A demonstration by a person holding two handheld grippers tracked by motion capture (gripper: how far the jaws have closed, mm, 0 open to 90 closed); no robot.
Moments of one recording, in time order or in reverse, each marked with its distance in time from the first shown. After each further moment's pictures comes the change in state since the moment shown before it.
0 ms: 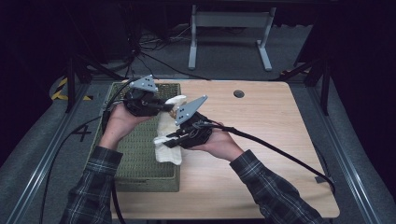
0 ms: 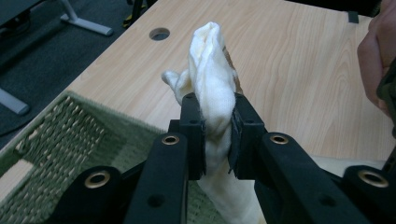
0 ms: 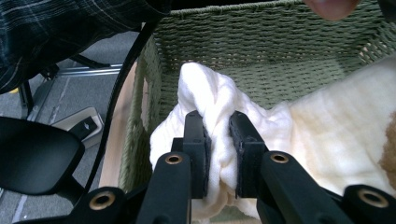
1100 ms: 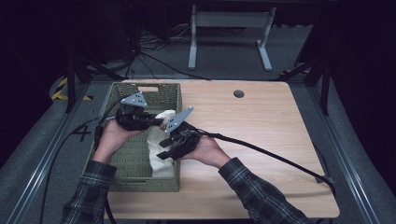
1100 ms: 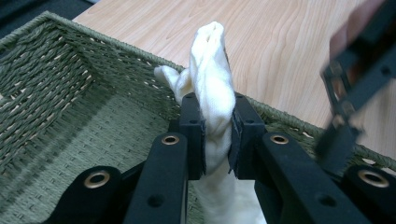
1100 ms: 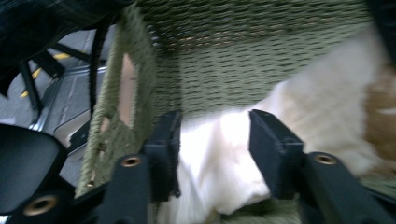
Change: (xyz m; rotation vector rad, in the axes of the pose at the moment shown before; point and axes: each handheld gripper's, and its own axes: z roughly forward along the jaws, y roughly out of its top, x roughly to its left) left arm 0.003 -0.055 0.011 0.034 -0.014 -0.092; right arm -0.011 -0.025 0.050 0.035 0.024 0.087
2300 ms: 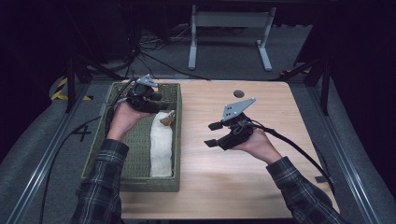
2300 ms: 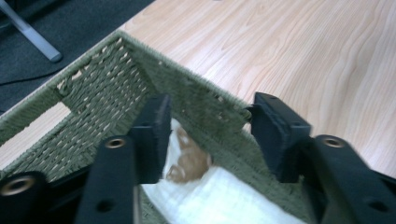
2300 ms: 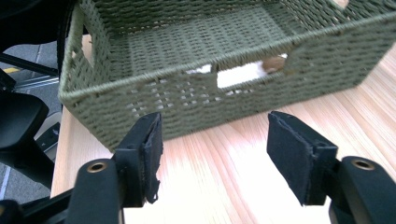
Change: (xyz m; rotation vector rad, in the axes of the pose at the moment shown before) left arm 0.030 0.043 0.022 0.042 0.155 -0.076; right arm -0.018 -0.070 -0.121 -0.055 -0.176 0.053
